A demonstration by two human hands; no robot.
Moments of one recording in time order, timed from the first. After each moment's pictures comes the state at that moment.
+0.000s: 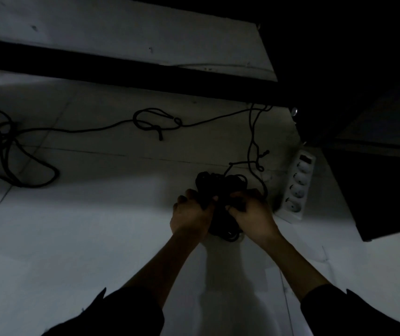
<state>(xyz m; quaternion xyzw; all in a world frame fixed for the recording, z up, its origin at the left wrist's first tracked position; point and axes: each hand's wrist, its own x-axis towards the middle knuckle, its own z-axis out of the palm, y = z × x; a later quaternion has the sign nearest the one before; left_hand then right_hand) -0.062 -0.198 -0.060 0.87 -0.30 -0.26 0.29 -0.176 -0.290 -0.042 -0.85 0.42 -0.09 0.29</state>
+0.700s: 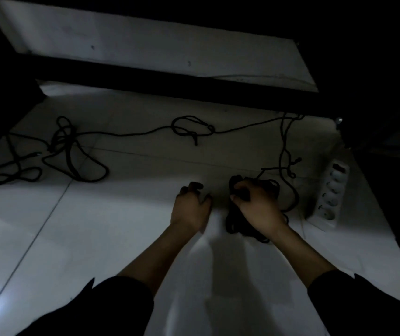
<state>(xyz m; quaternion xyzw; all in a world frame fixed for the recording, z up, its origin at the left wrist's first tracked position) -0.003 -0.143 -0.036 0.85 -0.30 -0.24 0.36 -0.122 -0.253 -0.011 -0.87 0.39 -0.09 0.28</state>
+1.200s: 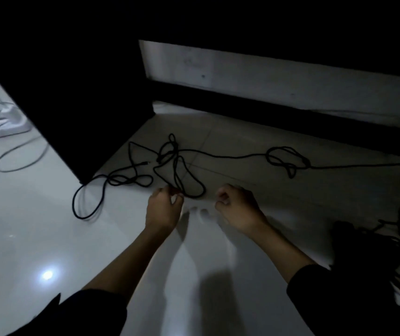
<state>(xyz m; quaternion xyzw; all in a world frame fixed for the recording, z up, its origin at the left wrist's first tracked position) 0.179 0.043 -0.015 0.92 -0.15 -0.07 0.37 0.087 -0.113 0.006 -0.91 0.22 -0.02 0.34</state>
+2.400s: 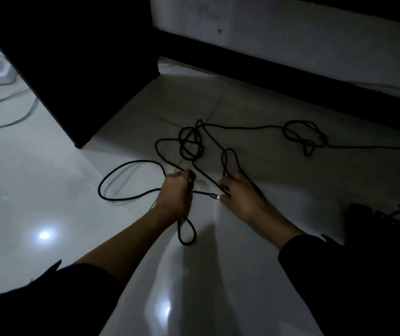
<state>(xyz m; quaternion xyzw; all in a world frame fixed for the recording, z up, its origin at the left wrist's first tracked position) 0.185 0.046 -0.058 0.91 -0.33 -0.10 0.22 0.095 -0.108 -0.041 -0.96 0.16 0.08 0.21</state>
